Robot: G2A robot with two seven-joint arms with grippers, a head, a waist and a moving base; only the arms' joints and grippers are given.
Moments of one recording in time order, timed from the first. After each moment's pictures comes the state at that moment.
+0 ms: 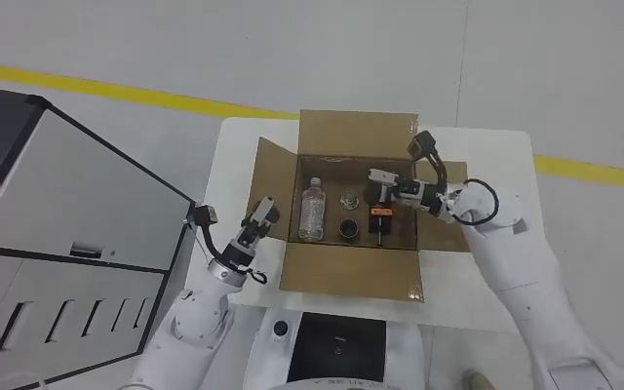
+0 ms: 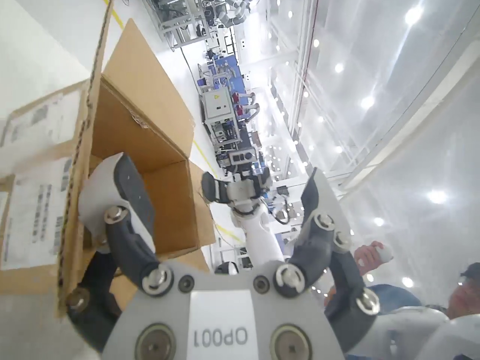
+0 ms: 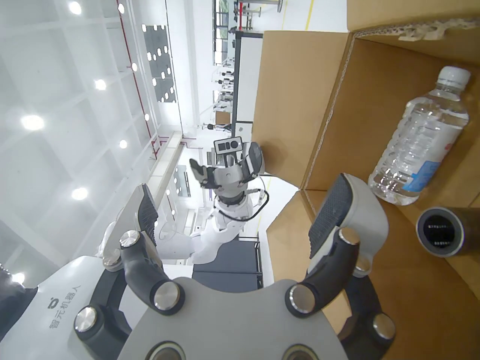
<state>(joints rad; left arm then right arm) 1.83 -1.25 -1.39 -1.87 0.07 -0.43 -0.09 -1.15 -1.13 1.23 -1.41 0.41 -0.18 1.10</state>
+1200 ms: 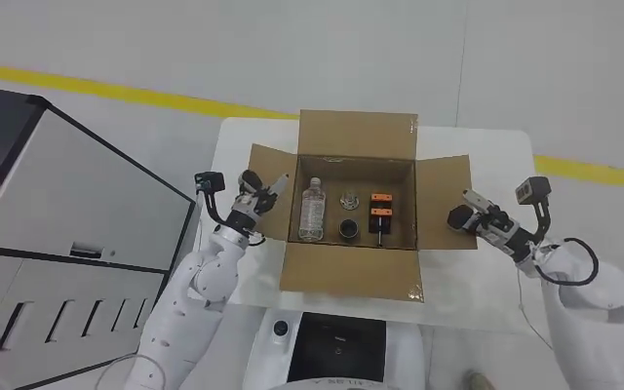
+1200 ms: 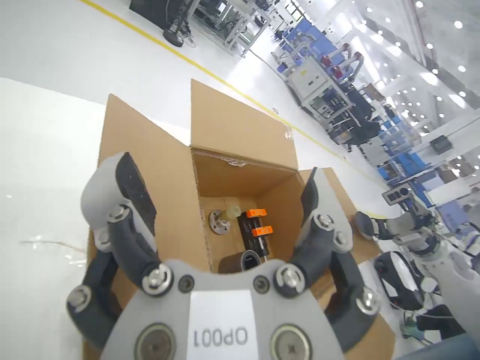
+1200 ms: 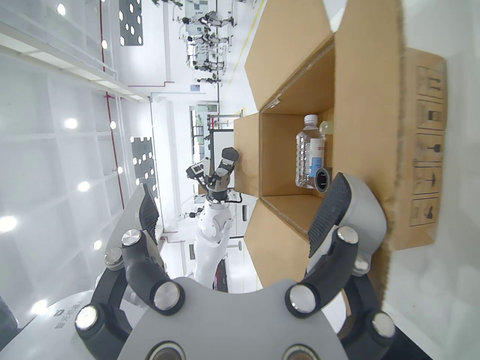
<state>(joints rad) 1.61 -1.26 -1.36 -1.74 0.69 -0.18 0.01 -1.64 -1.05 1.73 -1.68 0.37 -0.11 0.91</state>
